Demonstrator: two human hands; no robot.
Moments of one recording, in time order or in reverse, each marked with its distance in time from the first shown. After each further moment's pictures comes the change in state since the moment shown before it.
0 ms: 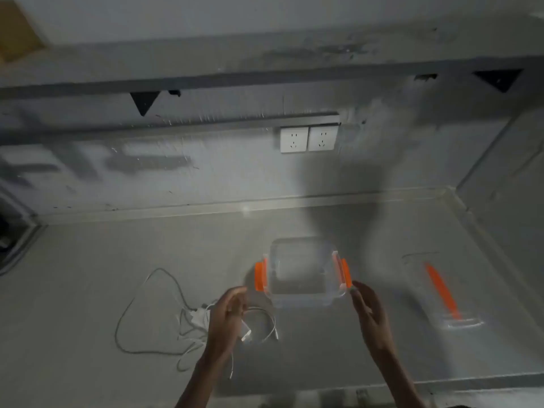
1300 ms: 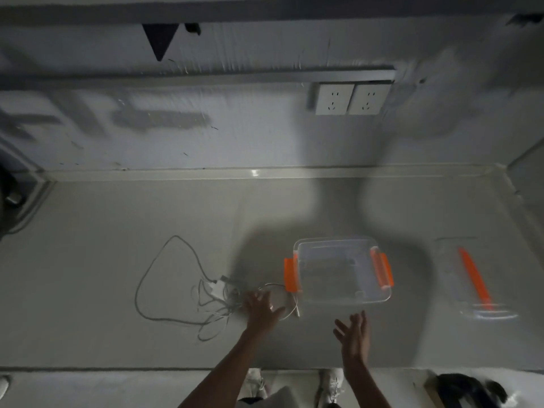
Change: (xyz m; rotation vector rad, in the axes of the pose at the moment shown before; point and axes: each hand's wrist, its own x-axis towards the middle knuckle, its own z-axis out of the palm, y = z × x) left_hand 0.047 -0.151 0.044 0.699 -0.342 -0.306; right_hand -0.044 0.082 0.104 0.267 0.240 0.596
